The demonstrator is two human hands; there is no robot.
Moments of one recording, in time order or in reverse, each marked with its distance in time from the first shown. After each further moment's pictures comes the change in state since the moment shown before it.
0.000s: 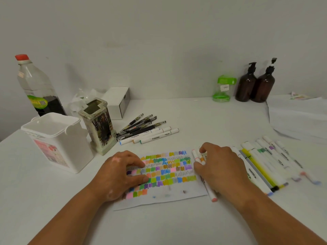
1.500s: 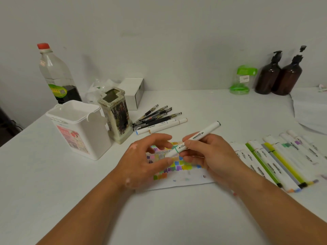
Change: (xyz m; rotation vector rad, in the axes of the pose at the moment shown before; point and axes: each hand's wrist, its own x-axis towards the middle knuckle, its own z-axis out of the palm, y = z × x) left_hand -0.010 0.016 -0.003 -0.356 0.127 0.115; right_hand -0.004 -0.057 0.003 1.485 -0.450 0.118
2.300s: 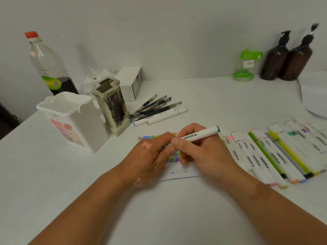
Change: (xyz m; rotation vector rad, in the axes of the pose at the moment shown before) left_hand 0.000 0.023 0.015 0.121 -0.115 0.167; right_hand -0.010 0.015 0.011 -0.135 -0.071 -0.223
